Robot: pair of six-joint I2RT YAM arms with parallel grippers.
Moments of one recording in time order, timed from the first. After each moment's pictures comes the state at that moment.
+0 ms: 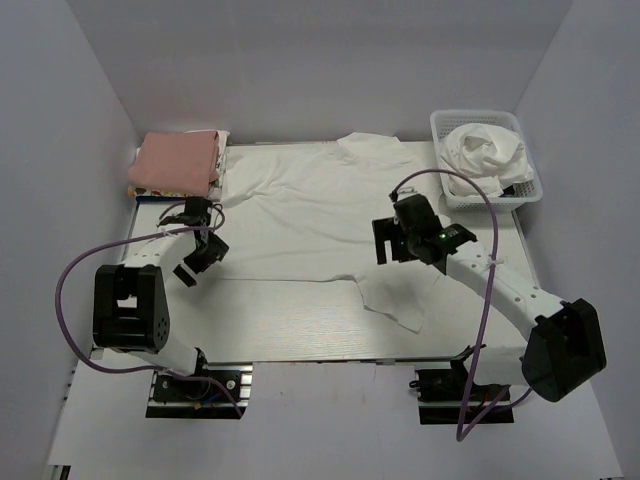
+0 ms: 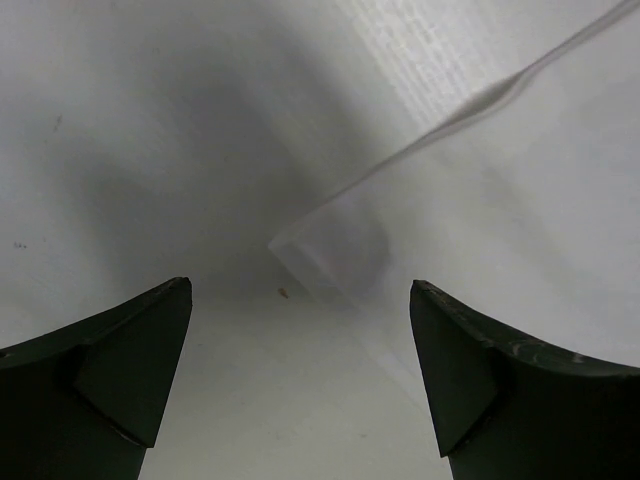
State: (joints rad) left arm -0.07 1.51 0.95 -0.71 -0.35 -0.87; right arm 0.53 1.29 0.98 -0.53 0.12 0.23
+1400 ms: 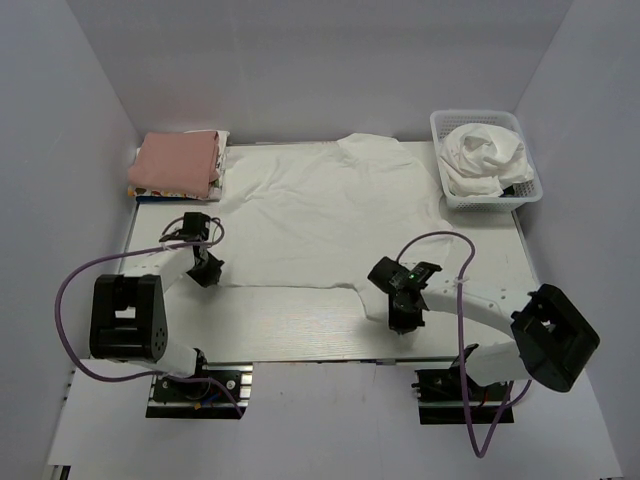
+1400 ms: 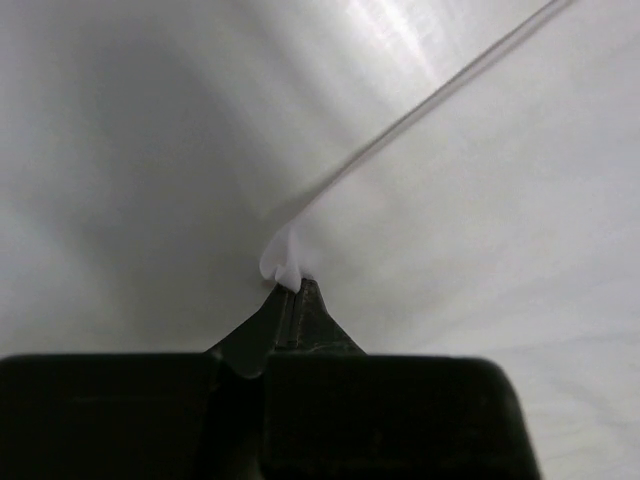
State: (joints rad) left arm -0.03 1.50 0.78 -0.51 -0.19 -0.89; right arm 0.84 1.35 0.68 -0.78 0.19 0.81
